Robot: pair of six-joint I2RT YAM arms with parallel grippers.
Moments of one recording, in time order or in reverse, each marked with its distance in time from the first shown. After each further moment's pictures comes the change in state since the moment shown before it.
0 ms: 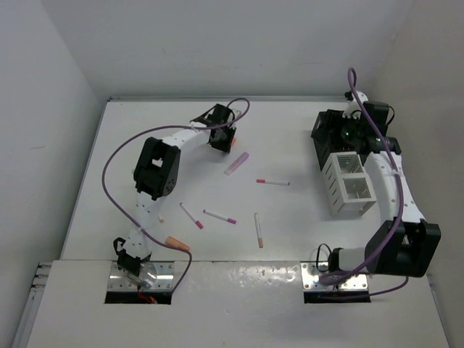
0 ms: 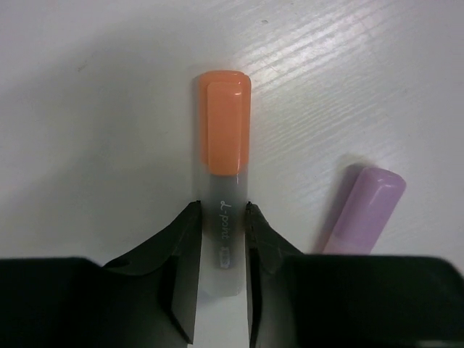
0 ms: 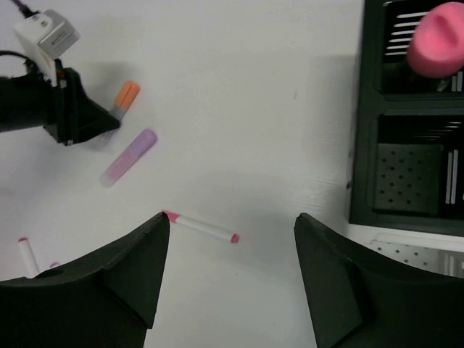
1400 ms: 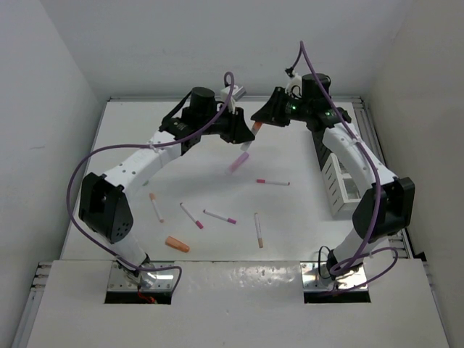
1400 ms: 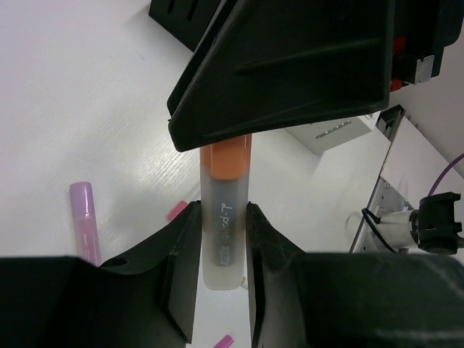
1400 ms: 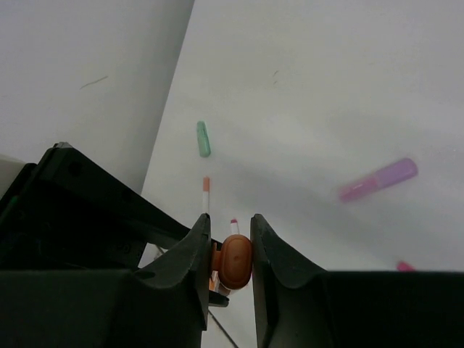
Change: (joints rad) left arm -0.079 -0.659 -0.354 0.254 0.530 -0.154; right arm 0.407 0.310 0.351 0.099 -0.200 0.479
